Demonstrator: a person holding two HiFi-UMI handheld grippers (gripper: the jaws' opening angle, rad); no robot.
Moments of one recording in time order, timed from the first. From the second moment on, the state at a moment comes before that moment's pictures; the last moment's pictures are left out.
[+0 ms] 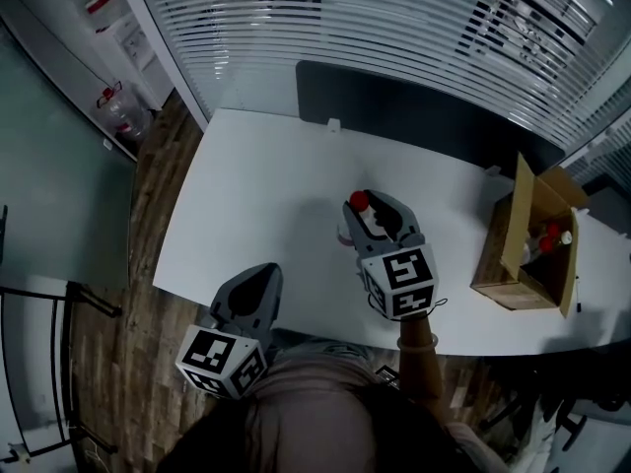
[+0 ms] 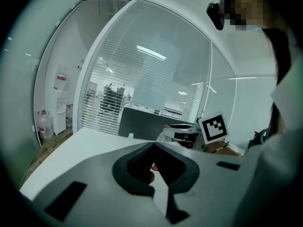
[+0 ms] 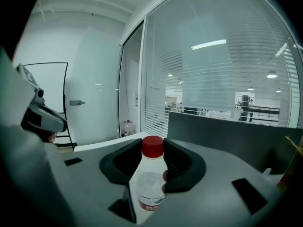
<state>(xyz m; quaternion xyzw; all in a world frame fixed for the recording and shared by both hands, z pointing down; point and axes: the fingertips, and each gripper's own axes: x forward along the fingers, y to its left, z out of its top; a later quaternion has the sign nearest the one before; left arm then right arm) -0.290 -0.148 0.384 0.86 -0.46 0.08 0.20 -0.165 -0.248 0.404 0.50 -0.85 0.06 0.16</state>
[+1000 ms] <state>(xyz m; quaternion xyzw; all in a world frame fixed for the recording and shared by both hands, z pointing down) -0.303 -0.152 0.393 0.86 -0.46 0.10 0.21 -0.183 -0.247 0.450 0.50 -0.85 0.05 0.15</state>
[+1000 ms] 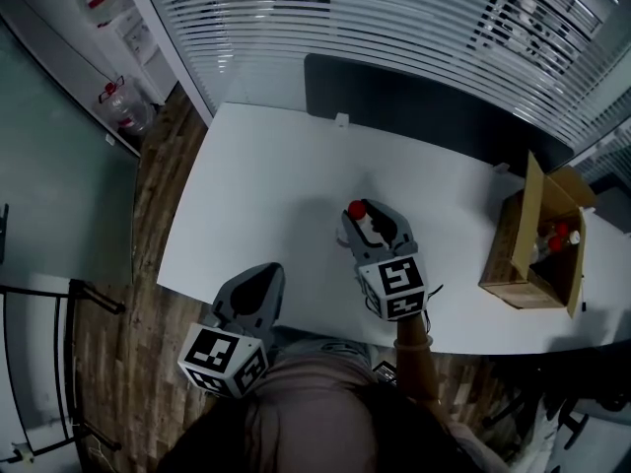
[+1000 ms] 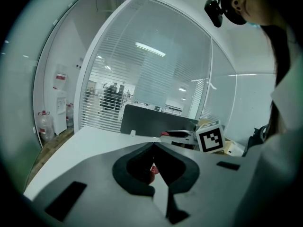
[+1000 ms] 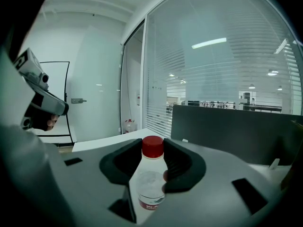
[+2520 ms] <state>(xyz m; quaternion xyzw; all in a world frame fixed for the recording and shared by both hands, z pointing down) -0.282 -0.138 0.392 0.89 -0.41 0.08 0.19 -0.155 -0.205 0.440 0.53 -0.83 0.10 0.13</state>
